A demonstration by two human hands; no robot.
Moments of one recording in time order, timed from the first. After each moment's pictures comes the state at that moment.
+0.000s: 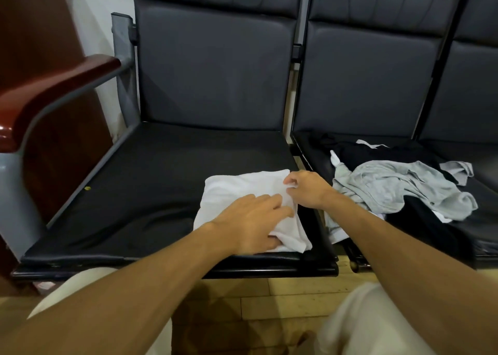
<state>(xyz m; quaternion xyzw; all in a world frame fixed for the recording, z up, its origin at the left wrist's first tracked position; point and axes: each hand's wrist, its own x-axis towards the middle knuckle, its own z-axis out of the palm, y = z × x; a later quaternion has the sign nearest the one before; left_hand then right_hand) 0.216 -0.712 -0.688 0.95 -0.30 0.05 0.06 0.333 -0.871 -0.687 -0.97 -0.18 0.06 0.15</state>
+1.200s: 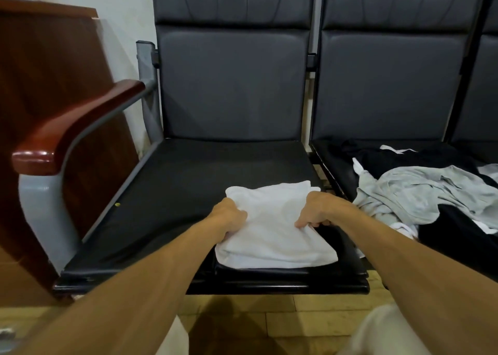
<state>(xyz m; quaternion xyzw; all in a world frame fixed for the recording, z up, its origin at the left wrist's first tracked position) 0.247 -0.655 -0.698 0.89 0.23 -0.11 0.37 0.311 -0.837 -0.670 -0.97 -0.06 0.24 0.06</state>
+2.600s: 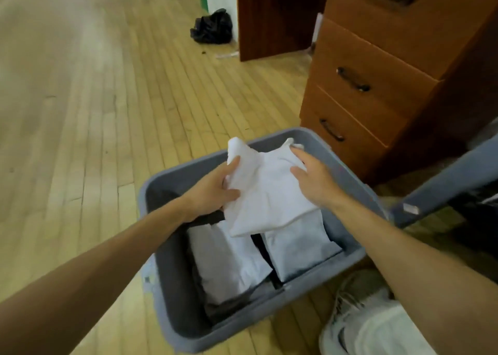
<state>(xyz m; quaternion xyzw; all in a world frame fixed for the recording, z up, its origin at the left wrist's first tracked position) -0.325 -0.397 -0.758 0.67 0.53 0.16 0.49 -0.091 -0.411 -0.749 -0.67 -0.61 0.33 0.27</state>
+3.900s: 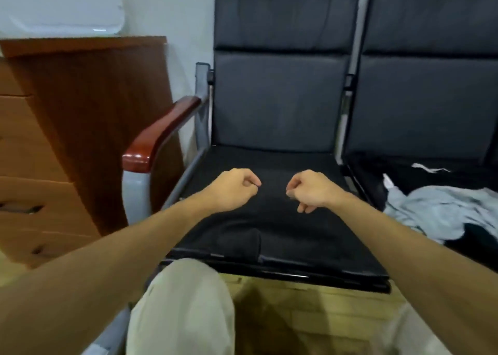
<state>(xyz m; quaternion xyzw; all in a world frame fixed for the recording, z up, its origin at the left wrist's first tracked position) 0.160 -0.590 -0.596 0.93 0.08 0.02 0.35 0.251 -0.762 -0.602 -0.94 -0.20 0.15 0.25</state>
